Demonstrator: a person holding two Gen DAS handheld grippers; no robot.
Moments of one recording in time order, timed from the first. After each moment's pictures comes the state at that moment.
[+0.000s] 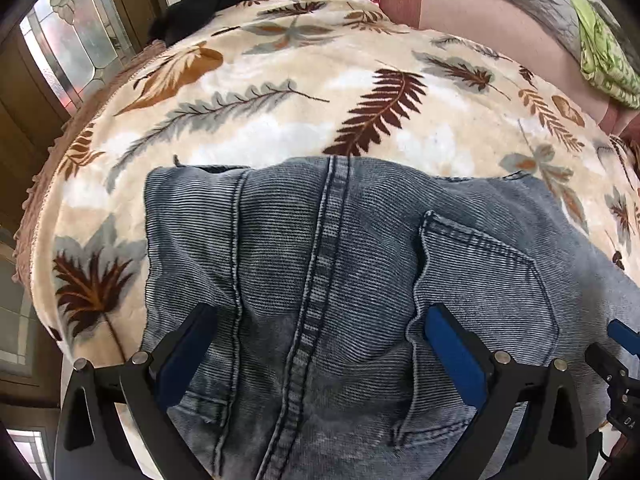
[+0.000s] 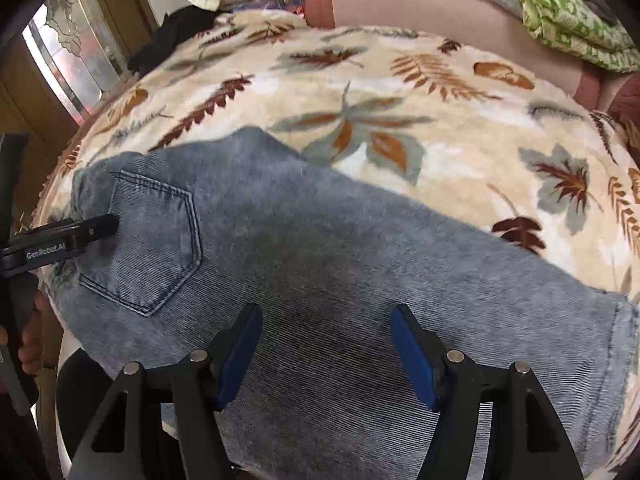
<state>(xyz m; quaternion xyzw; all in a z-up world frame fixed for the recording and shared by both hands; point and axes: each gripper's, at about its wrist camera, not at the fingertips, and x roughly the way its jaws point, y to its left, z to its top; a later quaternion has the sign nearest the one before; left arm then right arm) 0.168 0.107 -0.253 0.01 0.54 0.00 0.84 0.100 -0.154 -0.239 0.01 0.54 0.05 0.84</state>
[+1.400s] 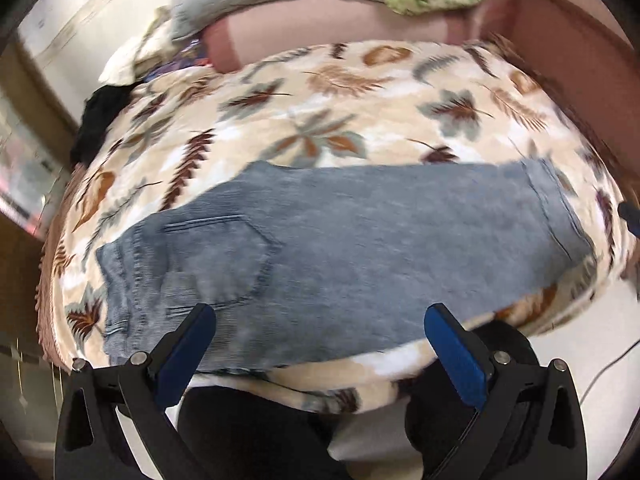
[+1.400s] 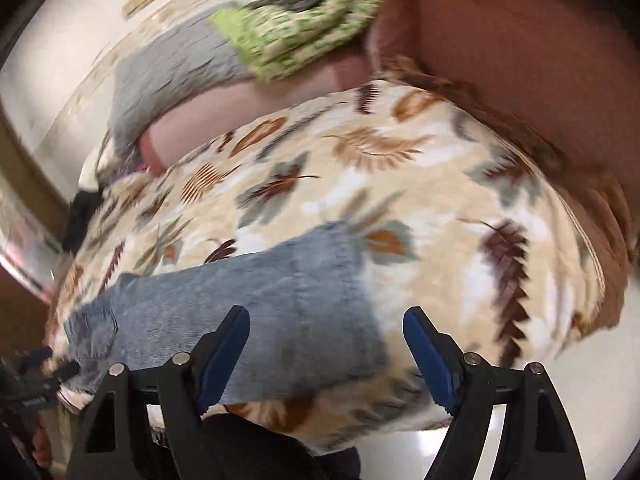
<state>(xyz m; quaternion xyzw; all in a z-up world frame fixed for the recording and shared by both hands) 0.028 -0.081 -0.159 0.17 0.50 -0.15 0.83 -0.097 -0.424 -0.154 0.23 0.39 -0.15 0.88</state>
